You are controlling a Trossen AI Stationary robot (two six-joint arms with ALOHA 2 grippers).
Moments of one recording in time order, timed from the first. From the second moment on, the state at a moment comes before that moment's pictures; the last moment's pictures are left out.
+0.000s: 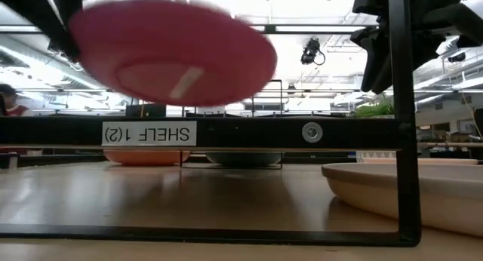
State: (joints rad) left arm -0.71 1.68 1.25 -0.84 -0.46 0.24; right arm 0.35 1.27 0.88 -0.76 0.40 0.07
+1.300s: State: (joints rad) left arm -0.60 1.34 0.91 -0.73 -0.49 0.13; right arm 0.35 1.27 0.85 -0.68 0.39 0.01
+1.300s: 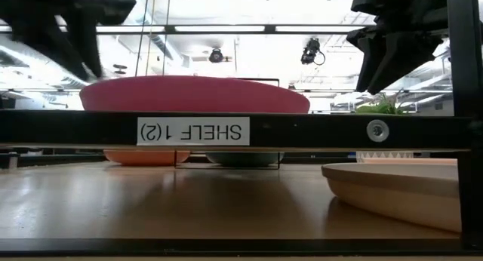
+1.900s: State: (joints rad) left arm 0.18 1.12 0.61 -0.58 -0.32 0.07; right arm 0.33 1.27 0.82 -0.54 0.34 -0.04
